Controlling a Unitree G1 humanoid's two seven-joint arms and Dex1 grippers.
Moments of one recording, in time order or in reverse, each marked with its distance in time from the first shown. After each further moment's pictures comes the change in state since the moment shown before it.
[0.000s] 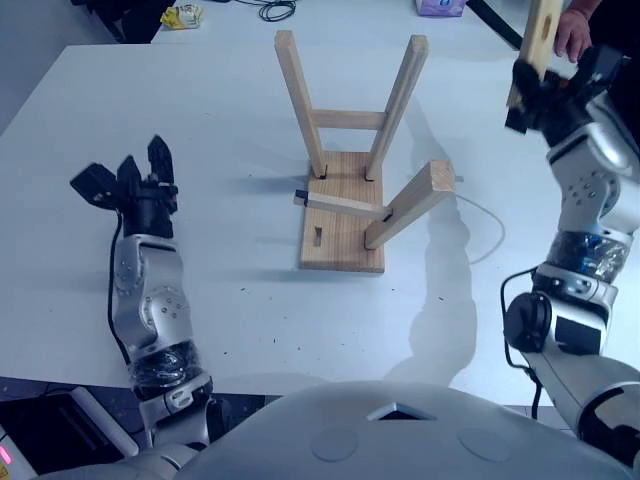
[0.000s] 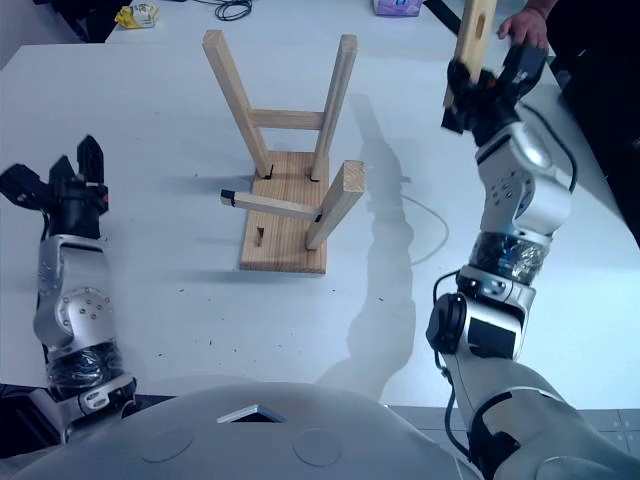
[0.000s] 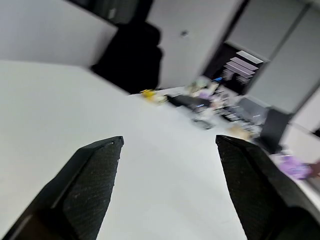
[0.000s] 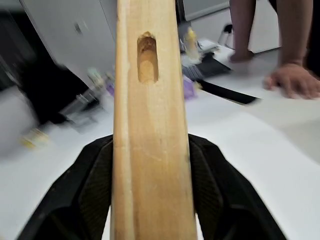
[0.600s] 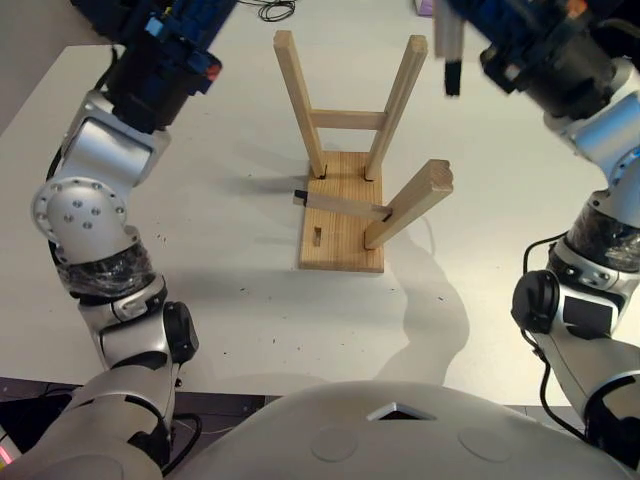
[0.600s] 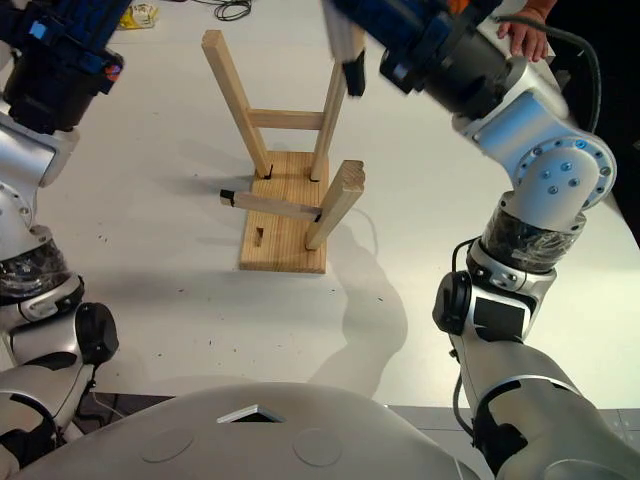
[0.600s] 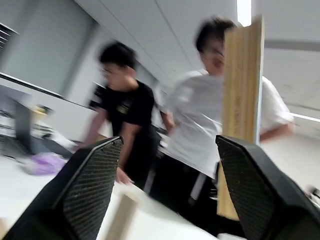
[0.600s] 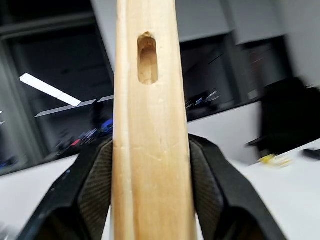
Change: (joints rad) left arm -0.500 0.288 -0.124 0.051 -0.634 0.489 -0.388; right arm -0.019 -0.083 0.221 -0.363 0.635 0.358 0.369
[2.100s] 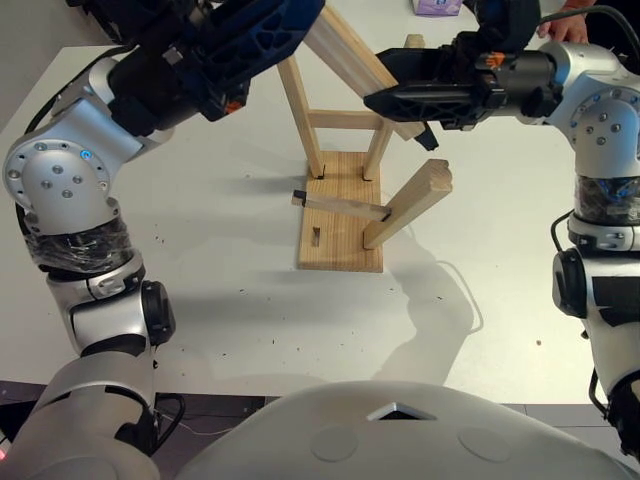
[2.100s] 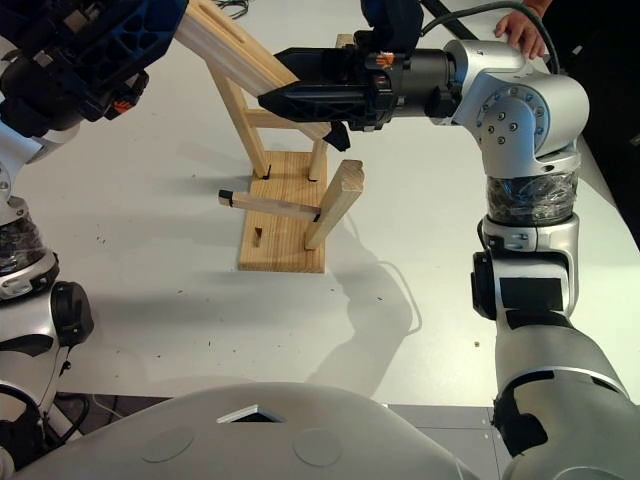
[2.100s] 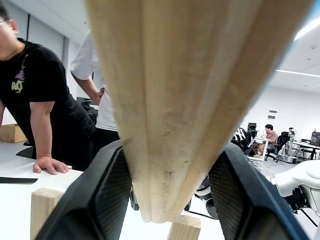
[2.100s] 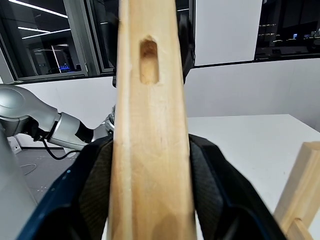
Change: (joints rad) left arm -0.075 0.105 -0.061 0.022 0.056 0.092 -0.407; right arm -0.198 -0.161 0.357 0.298 -0.344 -0.206 0.607
